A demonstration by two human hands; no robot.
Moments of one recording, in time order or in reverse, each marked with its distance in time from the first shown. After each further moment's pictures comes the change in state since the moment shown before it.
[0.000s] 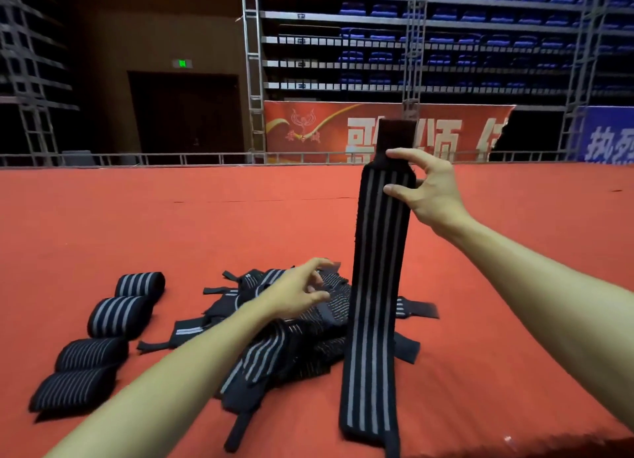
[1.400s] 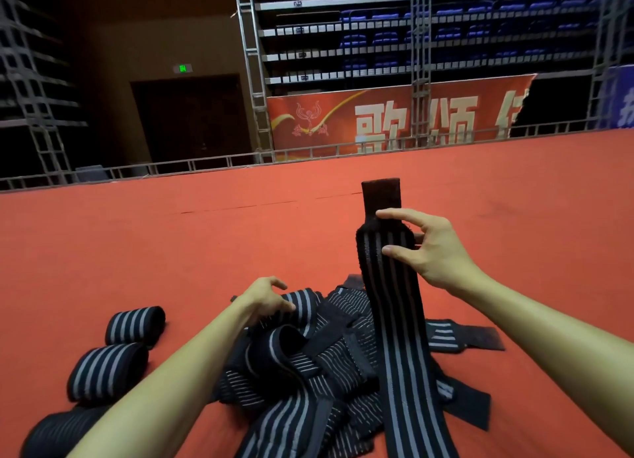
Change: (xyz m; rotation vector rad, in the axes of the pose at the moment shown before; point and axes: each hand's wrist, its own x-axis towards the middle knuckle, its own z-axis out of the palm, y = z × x) left_hand 0.078 -0.122 -0.050 -0.094 0.033 -0.652; right_hand -0.012 0.074 0.077 0.043 -0.198 0.101
